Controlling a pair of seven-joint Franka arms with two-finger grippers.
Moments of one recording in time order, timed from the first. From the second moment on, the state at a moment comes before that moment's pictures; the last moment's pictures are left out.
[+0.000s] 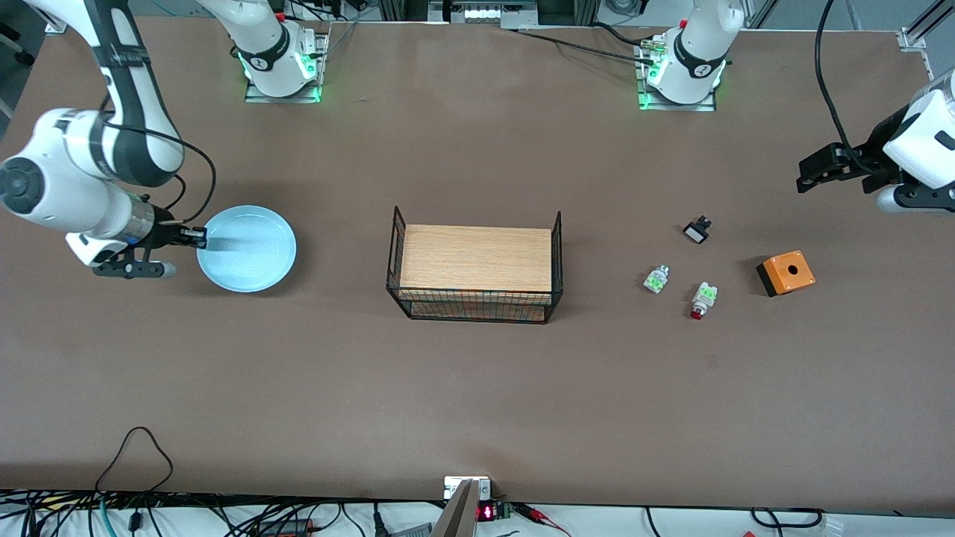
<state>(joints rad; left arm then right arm) 0.02 0.03 -0.04 -1.57 -0.01 1.52 -0.03 0.00 0.21 -0.10 -2.15 0.06 2.22 -0.11</state>
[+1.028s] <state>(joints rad) 0.02 0.03 -0.05 -1.56 -0.01 1.52 -0.03 -0.02 0.21 -0.07 -2.06 0.06 2.14 -0.07</state>
